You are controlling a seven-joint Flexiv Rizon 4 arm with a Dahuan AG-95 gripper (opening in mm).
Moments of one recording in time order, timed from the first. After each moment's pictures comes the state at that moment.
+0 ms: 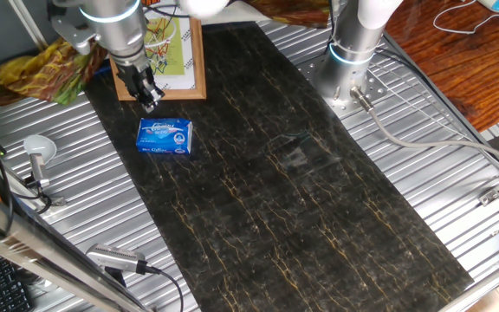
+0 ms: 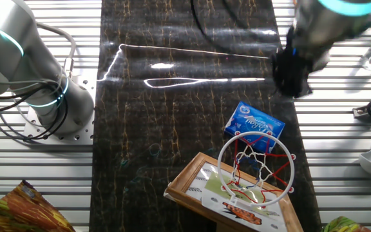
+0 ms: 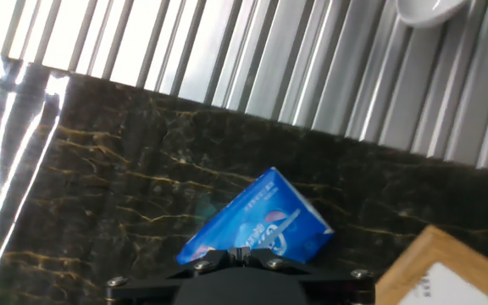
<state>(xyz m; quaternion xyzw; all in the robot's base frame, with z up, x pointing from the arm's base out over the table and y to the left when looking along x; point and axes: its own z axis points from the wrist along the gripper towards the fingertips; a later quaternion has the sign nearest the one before) 0.573 -0.043 0.175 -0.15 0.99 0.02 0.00</state>
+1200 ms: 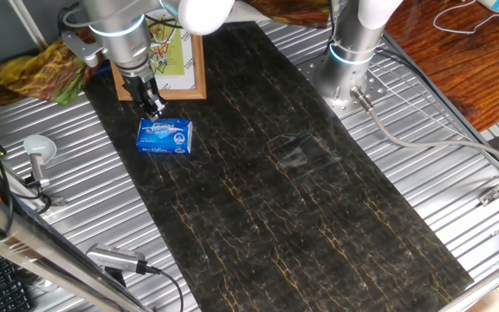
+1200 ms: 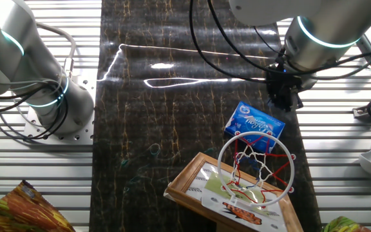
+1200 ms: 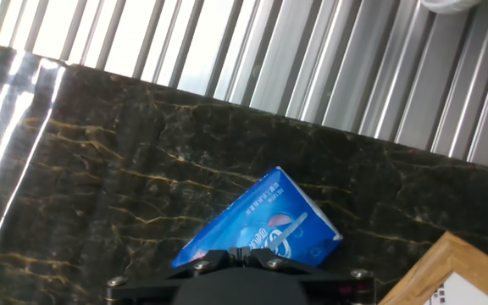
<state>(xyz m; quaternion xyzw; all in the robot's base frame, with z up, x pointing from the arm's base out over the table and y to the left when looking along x) 0.574 -0.043 0.151 -0.15 0.99 0.01 0.00</state>
